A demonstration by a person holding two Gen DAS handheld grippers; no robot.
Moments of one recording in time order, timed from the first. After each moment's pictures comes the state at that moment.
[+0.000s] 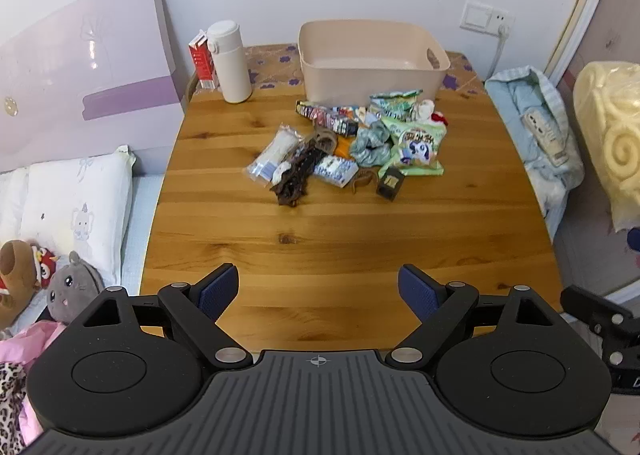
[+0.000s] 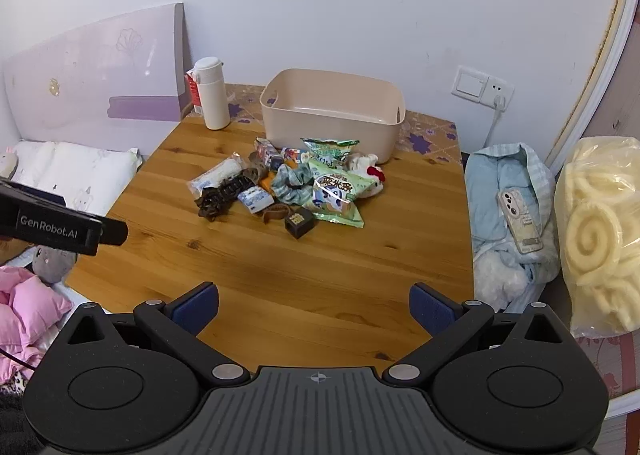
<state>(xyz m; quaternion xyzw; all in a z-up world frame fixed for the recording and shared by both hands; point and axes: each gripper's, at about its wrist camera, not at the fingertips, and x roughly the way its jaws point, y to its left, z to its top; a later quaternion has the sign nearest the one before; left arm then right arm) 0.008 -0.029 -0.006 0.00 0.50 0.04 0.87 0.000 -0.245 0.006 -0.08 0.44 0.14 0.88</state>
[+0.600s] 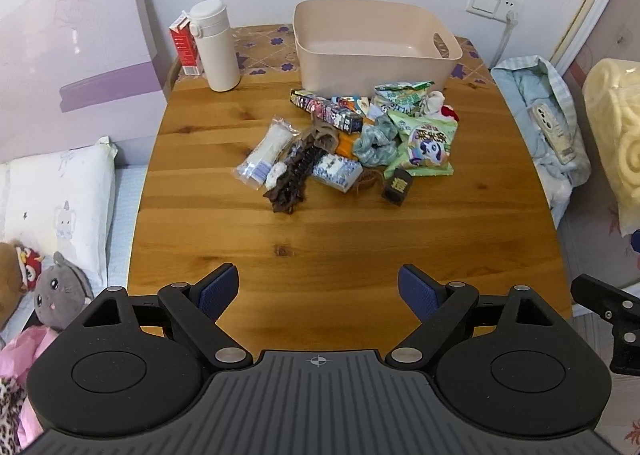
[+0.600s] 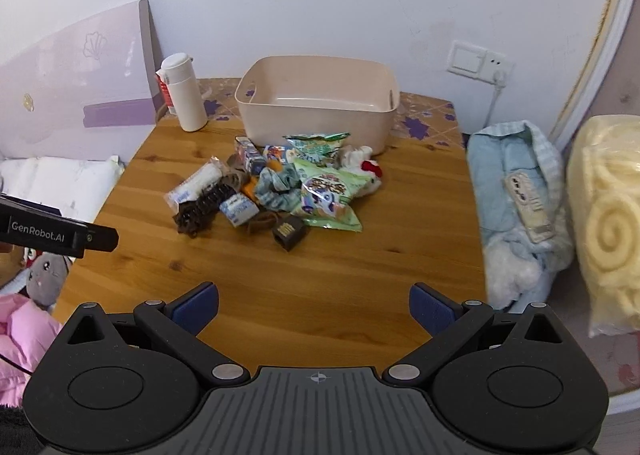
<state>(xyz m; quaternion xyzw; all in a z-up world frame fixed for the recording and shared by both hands) 0.077 -0.002 -0.033 0.00 0.53 0.02 0.85 0.075 -0.230 -0.027 -0.05 0.47 0.12 0.87</state>
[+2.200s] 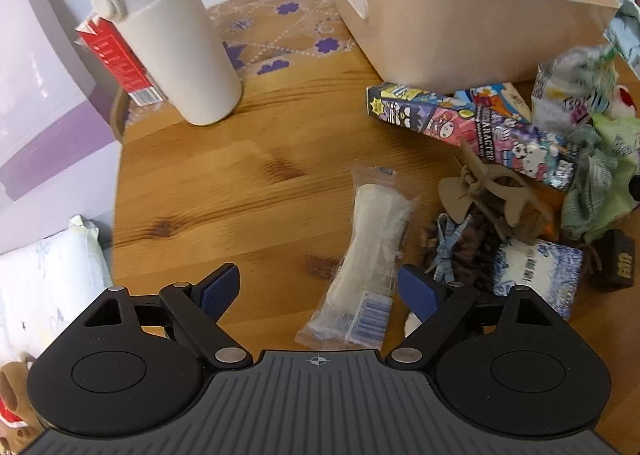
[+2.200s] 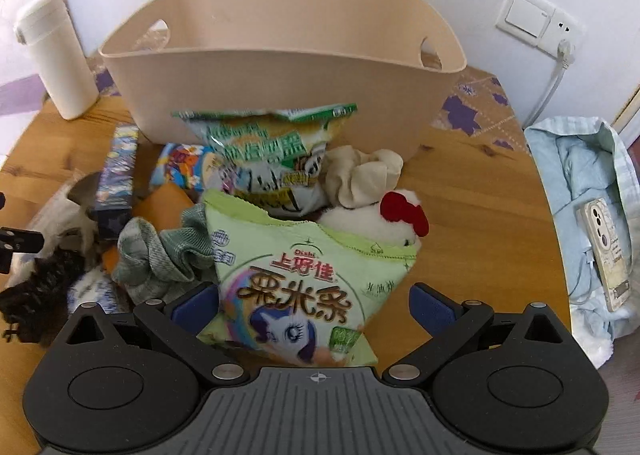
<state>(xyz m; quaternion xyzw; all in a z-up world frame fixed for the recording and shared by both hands) 0.313 0.102 -0.226 0.13 0.54 0.00 0.83 0.297 -0.178 -0.229 -0.08 0.51 0.07 0.85</state>
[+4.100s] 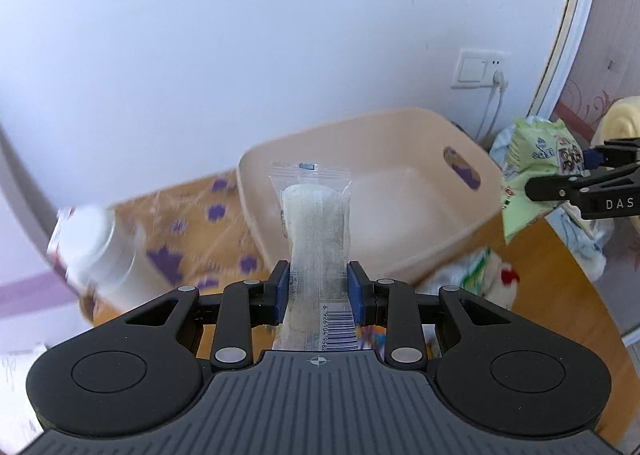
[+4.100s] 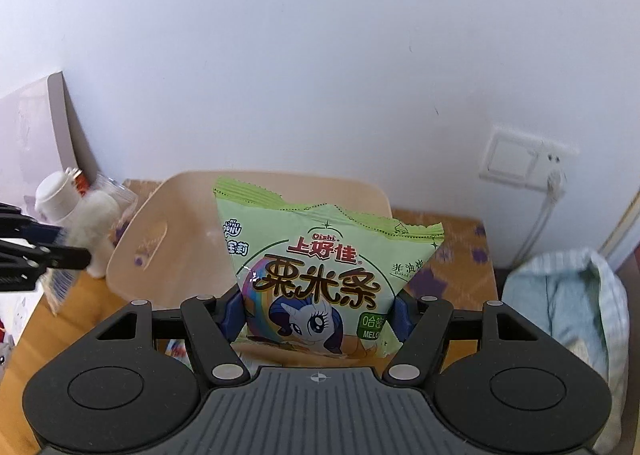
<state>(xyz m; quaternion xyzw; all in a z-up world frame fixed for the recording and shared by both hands) 0.371 0.020 -0.084 0.12 0.40 -0.11 0.90 0.400 -0.230 -0.092 -0.04 0.39 0.15 0.91</state>
